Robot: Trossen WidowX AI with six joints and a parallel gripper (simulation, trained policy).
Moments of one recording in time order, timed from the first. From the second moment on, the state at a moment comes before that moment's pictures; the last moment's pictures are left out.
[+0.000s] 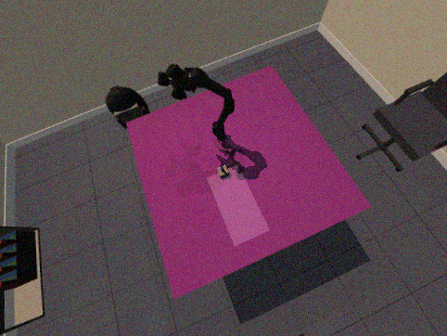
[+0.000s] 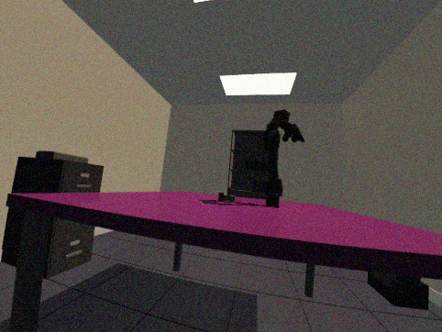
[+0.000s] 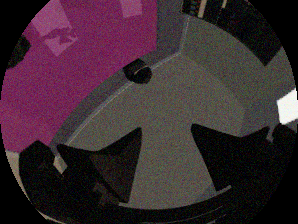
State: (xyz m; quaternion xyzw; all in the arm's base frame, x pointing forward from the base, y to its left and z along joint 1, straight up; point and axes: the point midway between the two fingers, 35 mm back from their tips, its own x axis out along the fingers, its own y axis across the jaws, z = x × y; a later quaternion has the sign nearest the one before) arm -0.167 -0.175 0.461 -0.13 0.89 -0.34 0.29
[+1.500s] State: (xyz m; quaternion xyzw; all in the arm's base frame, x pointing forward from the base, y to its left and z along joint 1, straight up) arm -0.081 -0.284 0.407 -0.25 0.81 -0.32 0.42
